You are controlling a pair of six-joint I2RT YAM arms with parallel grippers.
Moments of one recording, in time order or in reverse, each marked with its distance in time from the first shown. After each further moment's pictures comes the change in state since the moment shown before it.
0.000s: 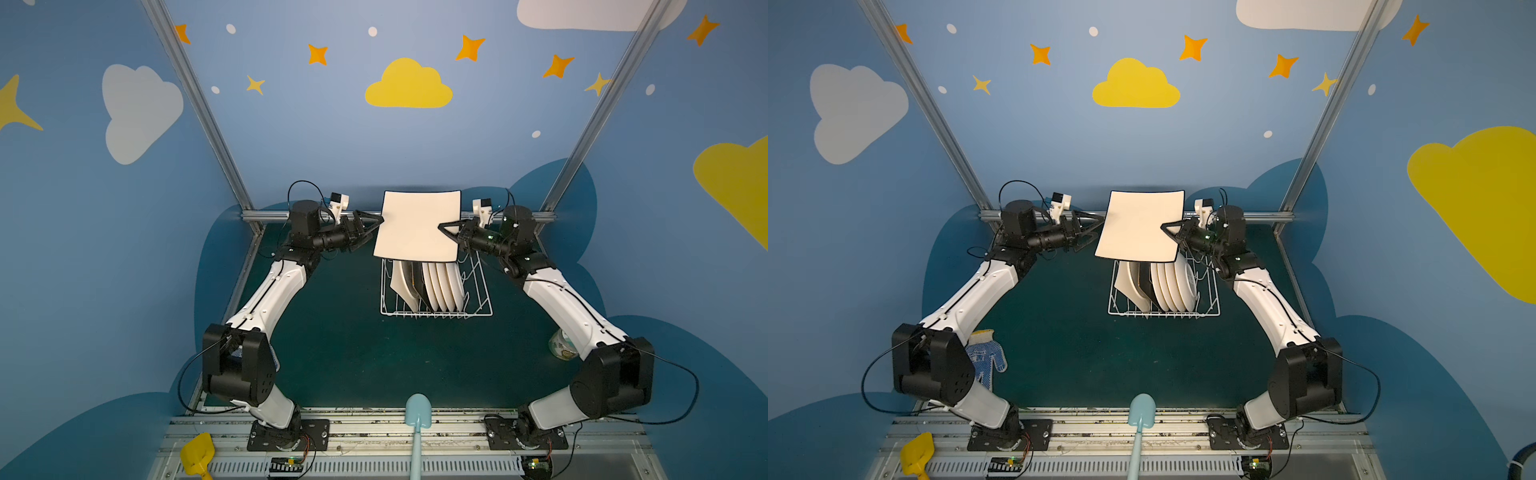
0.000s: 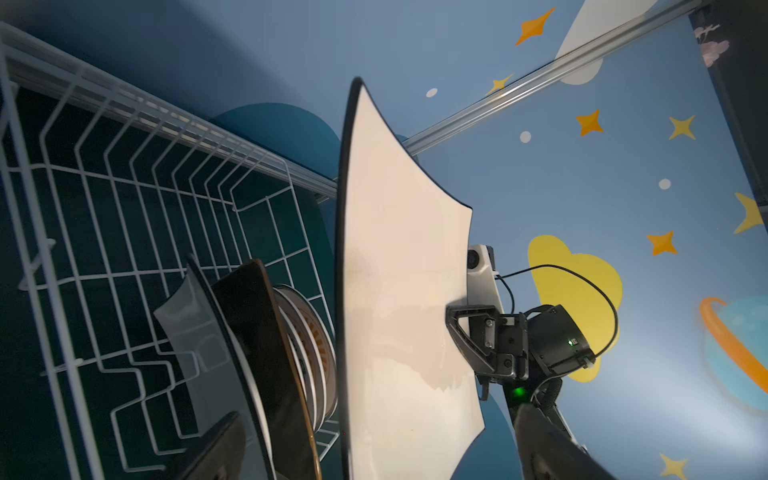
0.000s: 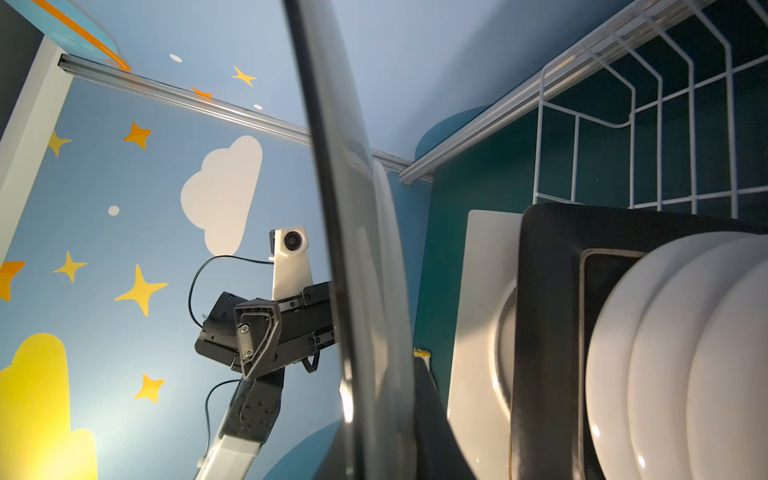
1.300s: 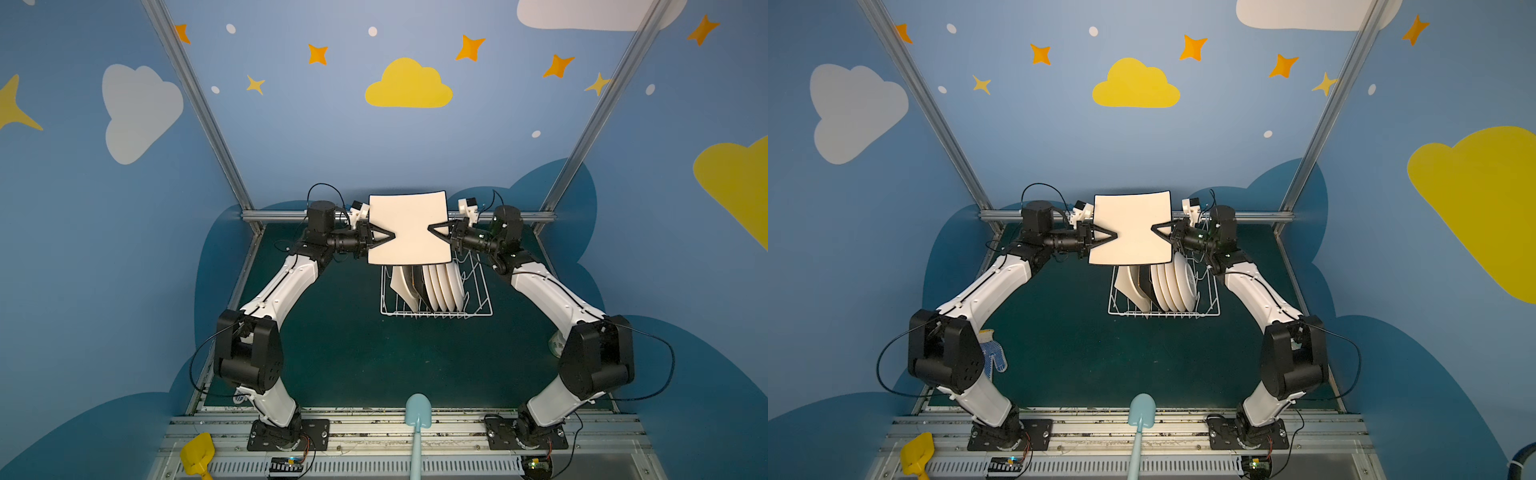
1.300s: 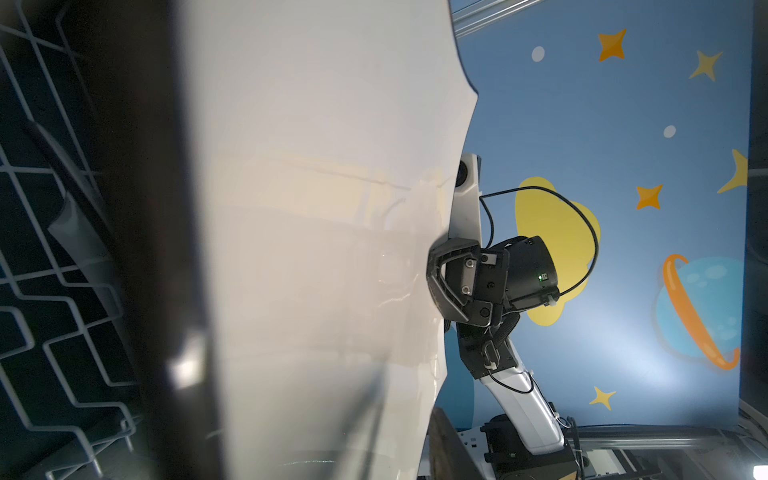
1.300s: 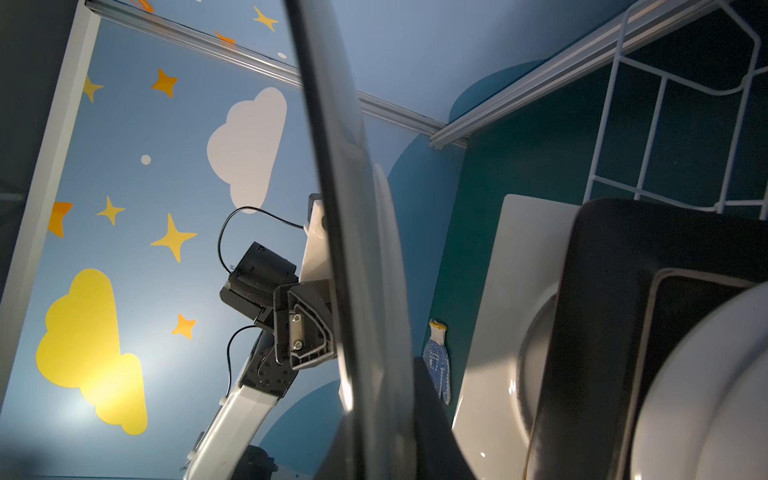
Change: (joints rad) left arm -0.055 0.084 0.045 -0.076 0.151 -0.022; right arm 0.014 0.120 0.007 0.188 -0.166 0.016
